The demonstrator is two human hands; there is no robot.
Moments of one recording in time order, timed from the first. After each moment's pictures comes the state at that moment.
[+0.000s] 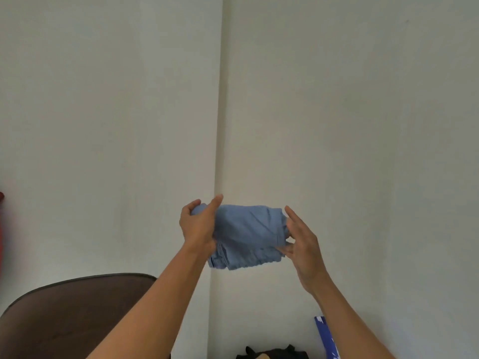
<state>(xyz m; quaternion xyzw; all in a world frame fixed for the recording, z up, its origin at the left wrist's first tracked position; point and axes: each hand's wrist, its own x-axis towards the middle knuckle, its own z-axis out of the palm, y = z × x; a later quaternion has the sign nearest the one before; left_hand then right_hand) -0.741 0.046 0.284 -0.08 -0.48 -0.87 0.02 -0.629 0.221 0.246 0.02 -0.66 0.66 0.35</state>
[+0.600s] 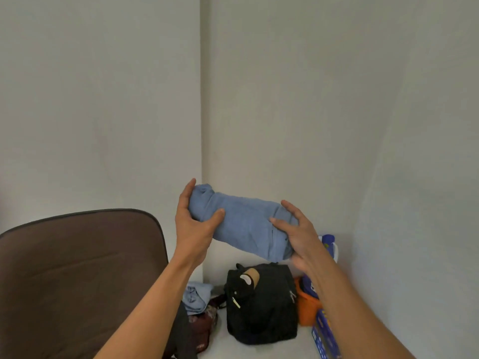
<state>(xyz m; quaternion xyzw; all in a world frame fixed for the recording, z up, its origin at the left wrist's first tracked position) -0.745 0.035 0.126 -0.27 -0.53 -0.80 0.07 -0.634 0.223 0.136 -0.17 -0.59 0.75 0.25</state>
